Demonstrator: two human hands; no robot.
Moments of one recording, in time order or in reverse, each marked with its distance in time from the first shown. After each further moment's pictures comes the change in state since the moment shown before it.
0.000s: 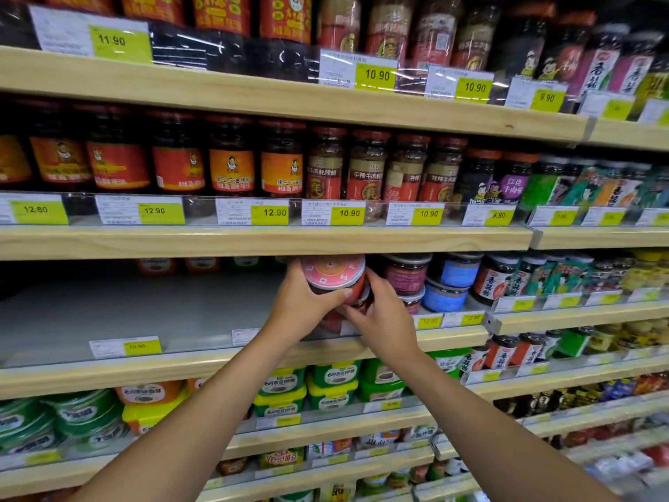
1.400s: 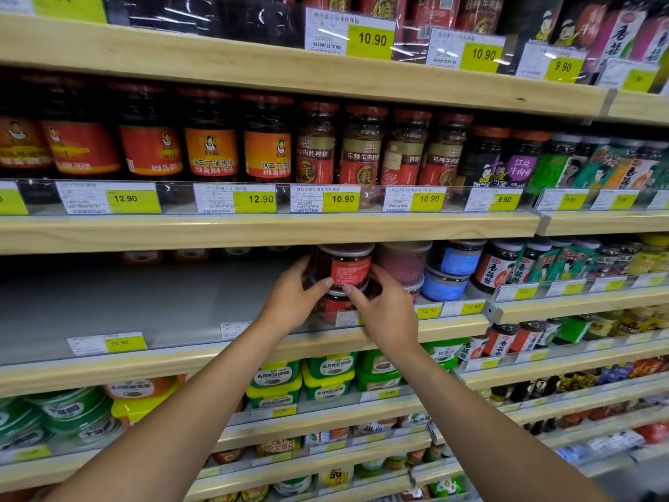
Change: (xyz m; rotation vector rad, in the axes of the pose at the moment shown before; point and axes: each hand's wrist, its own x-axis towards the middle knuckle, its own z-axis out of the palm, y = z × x) left_hand 0.028 -0.050 0.013 0.033 -0.192 -0.085; right_hand 0.007 0.013 0.006 -0.041 0.137 0.218
